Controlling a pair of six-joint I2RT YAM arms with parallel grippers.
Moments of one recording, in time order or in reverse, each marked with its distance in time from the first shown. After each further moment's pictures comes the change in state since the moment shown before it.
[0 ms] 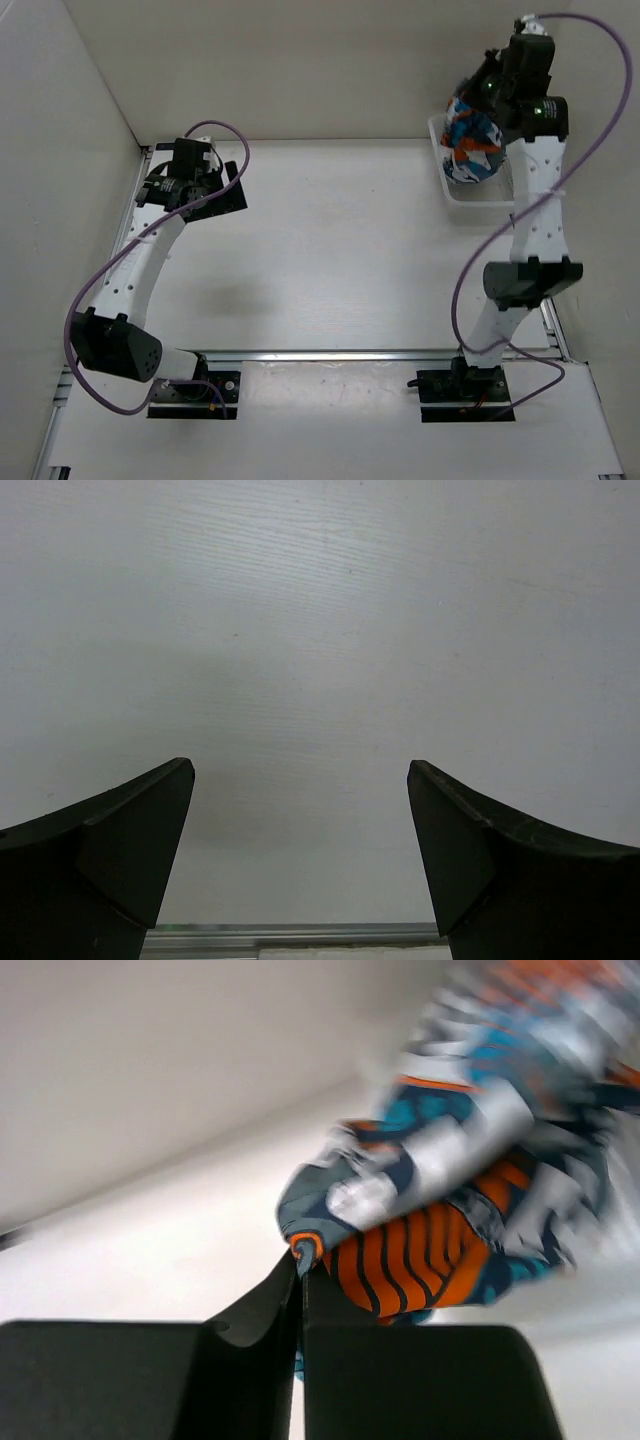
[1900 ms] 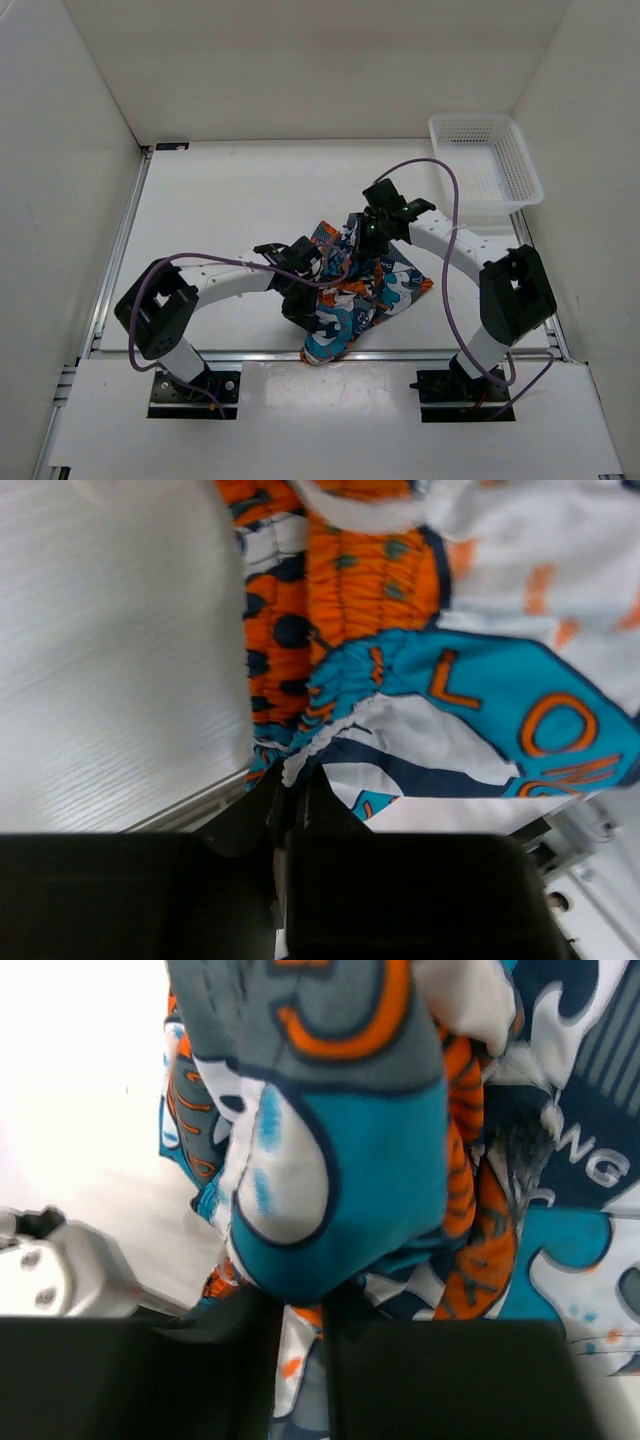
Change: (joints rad) left arm -0.626 0.197 -0.510 0.281 0.430 -0.256; right arm 0.579 -0.286 -1.147 0.281 -0.217 0.164
